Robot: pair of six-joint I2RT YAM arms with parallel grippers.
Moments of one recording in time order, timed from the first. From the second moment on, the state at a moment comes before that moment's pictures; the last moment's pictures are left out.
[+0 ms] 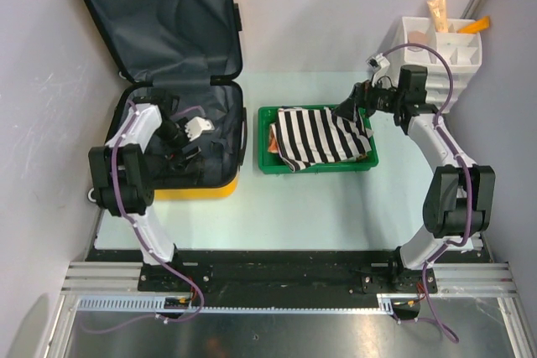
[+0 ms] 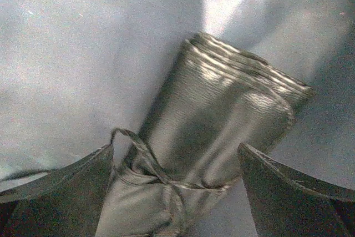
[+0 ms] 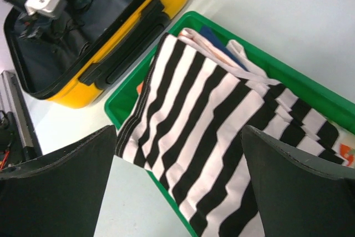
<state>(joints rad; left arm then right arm) 0.07 1.82 1.44 -1.09 0.24 1.14 0.01 1.65 1.32 -0.14 -0.92 0.01</state>
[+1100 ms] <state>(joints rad) 0.04 1.80 1.83 -1.10 0.29 1.18 0.12 1.65 1.32 -0.07 -0.93 0.10</state>
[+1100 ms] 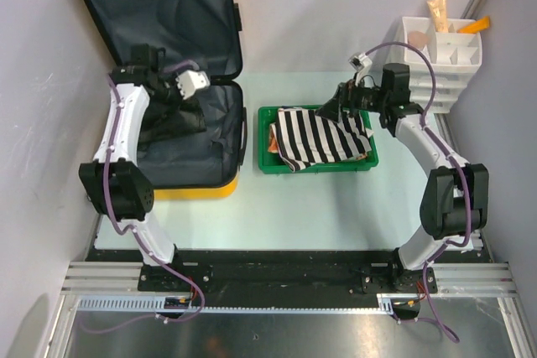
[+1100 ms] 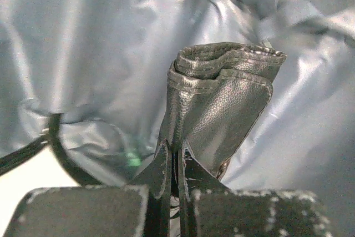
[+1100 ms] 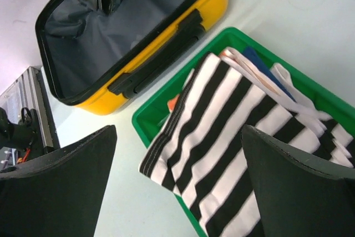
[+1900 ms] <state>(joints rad) -0.38 1.74 2.07 -1.12 0.44 0.93 0.52 1.65 1.37 0.26 -0.73 0.12</state>
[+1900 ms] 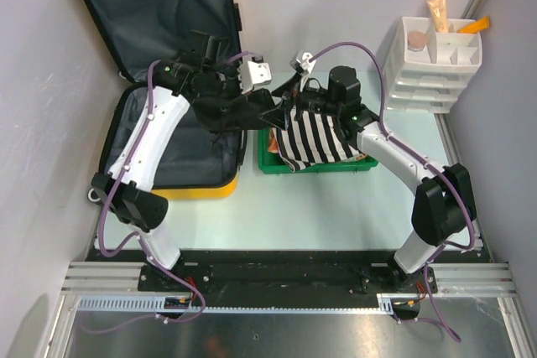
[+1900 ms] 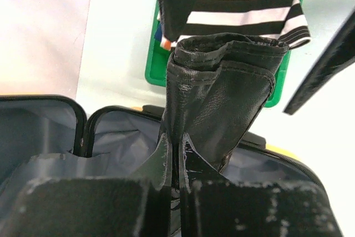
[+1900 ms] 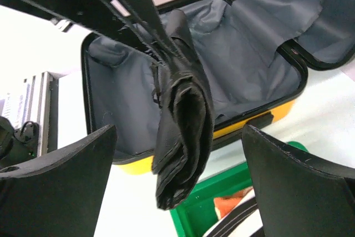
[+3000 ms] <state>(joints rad) -0.27 1.85 2.31 -1.10 0.58 0.49 -0.02 1.78 1.24 -0.03 -0.97 0.49</state>
